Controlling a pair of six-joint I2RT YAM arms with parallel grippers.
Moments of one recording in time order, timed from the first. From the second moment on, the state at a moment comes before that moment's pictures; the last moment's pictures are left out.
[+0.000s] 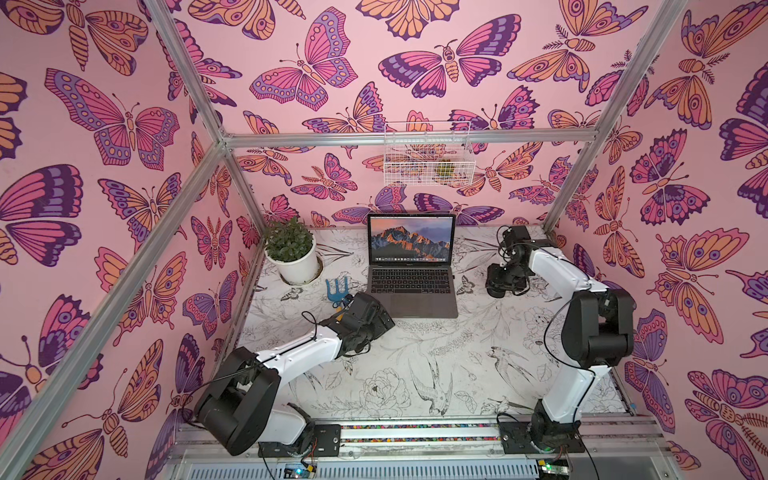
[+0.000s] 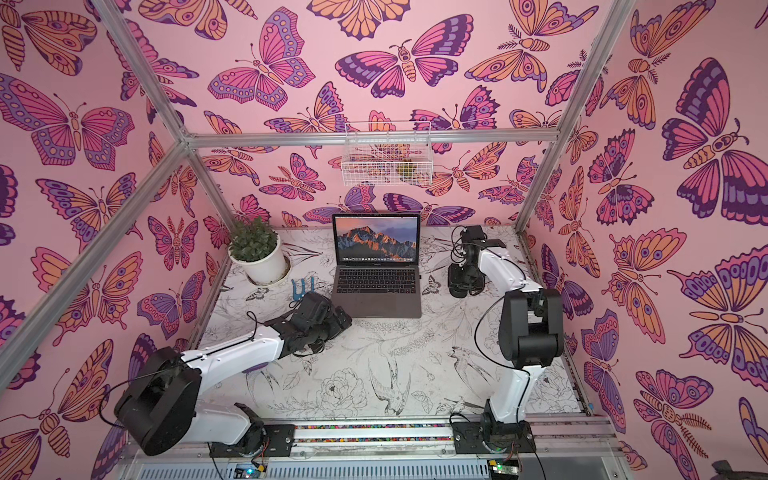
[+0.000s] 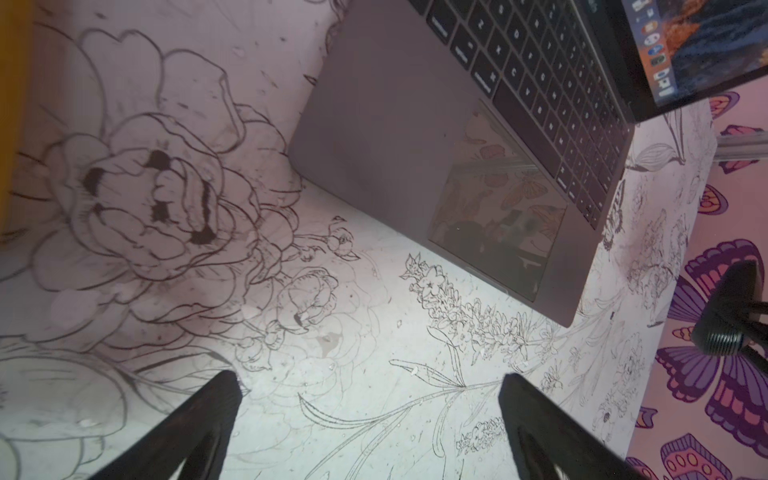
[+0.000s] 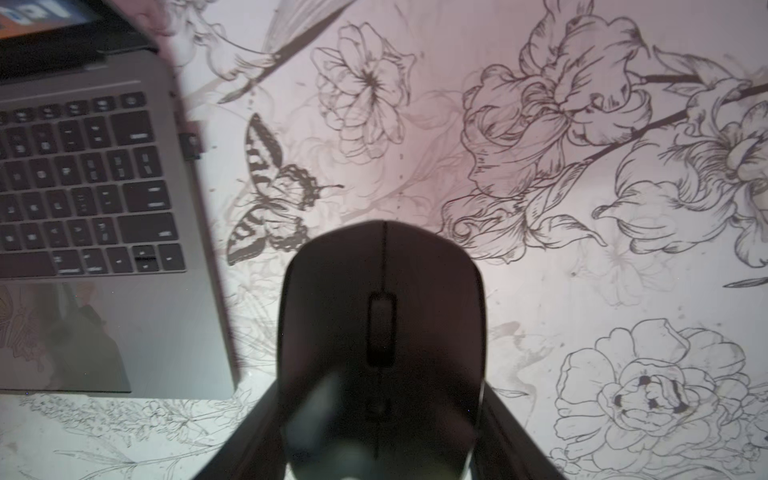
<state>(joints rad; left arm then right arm) -0.60 1.39 0.70 -0.25 -0.02 -1.14 0.06 1.90 1.51 -0.95 -0.08 0.18</state>
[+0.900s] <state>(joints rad) -0.48 1.09 0.62 -0.26 -0.04 -1.00 0.05 2.24 1.89 -1.18 -0.04 0.10</state>
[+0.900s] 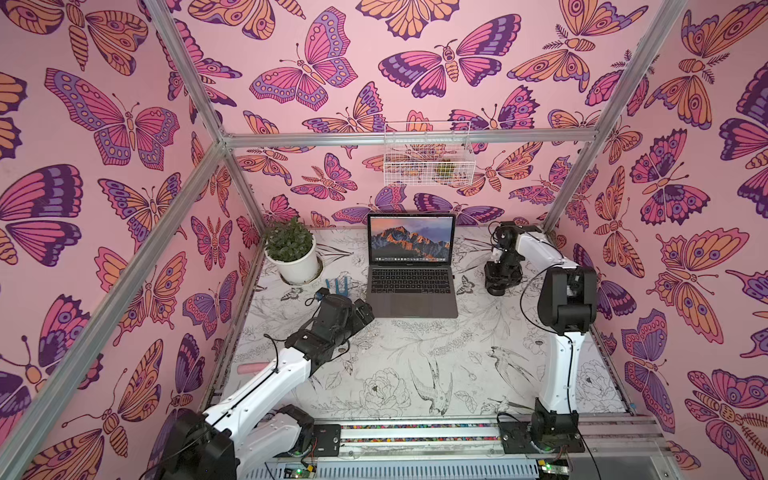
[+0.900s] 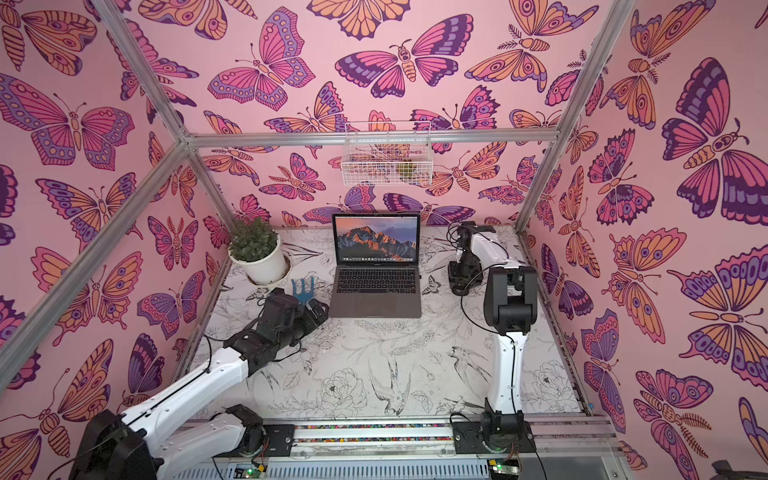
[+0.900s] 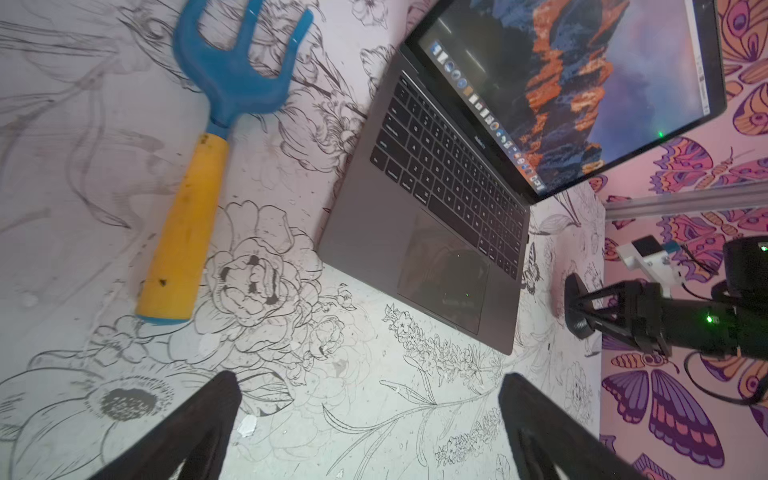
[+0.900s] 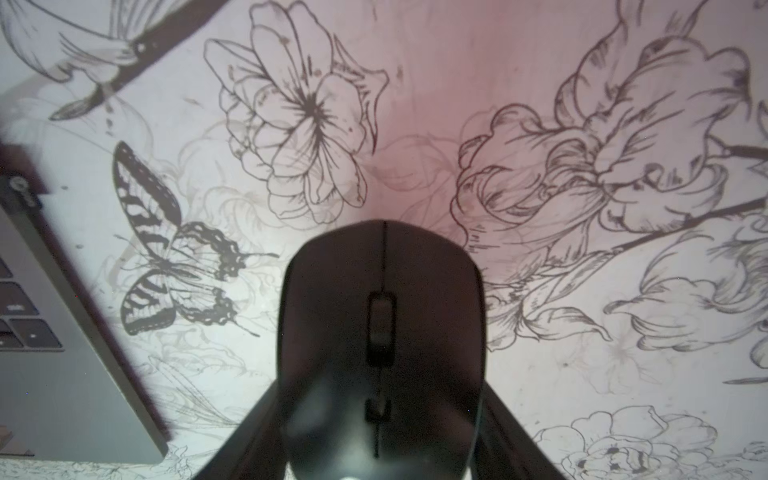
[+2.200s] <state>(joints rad) -0.38 1.14 0.72 -0.29 -0.12 -0.80 0.05 1.65 1.34 -0.71 -0.02 0.24</state>
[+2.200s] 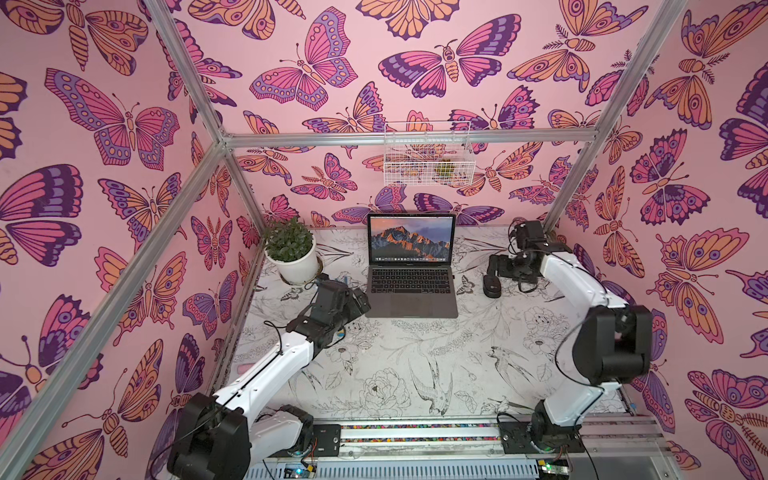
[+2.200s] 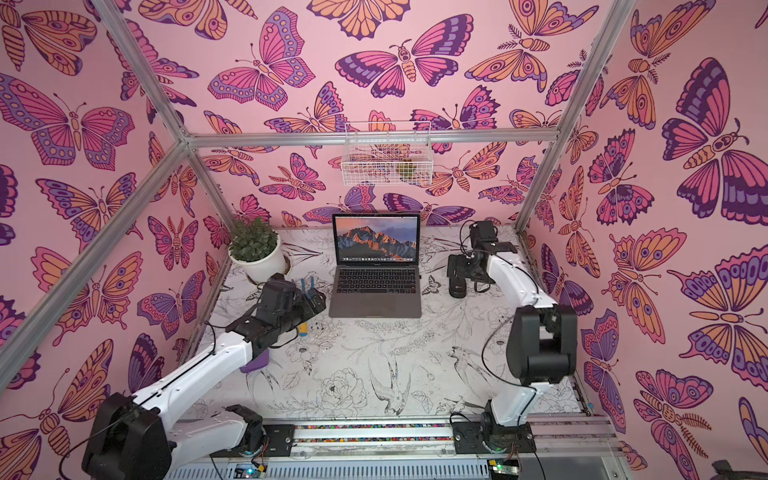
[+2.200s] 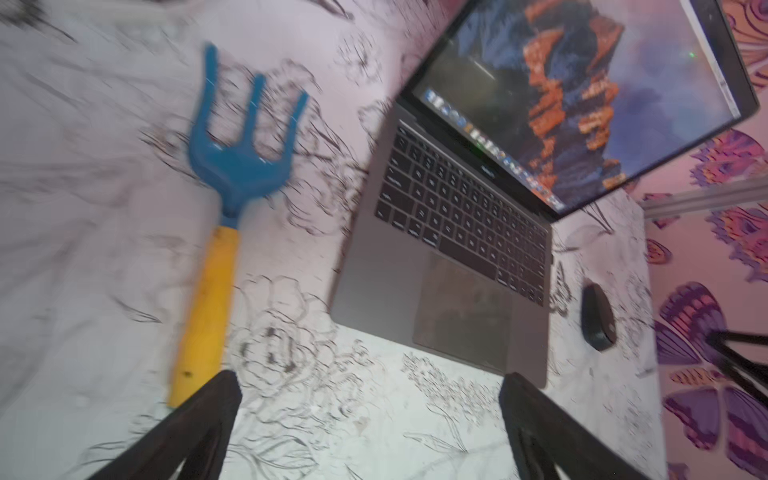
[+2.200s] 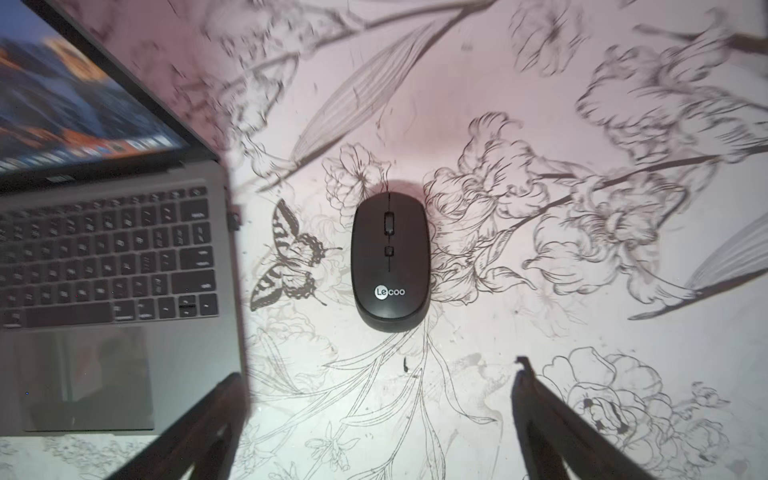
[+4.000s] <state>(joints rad) -0.03 1.55 0.36 0.87 -0.22 -0.02 -0.02 1.52 0.38 0.77 0.08 0.08</state>
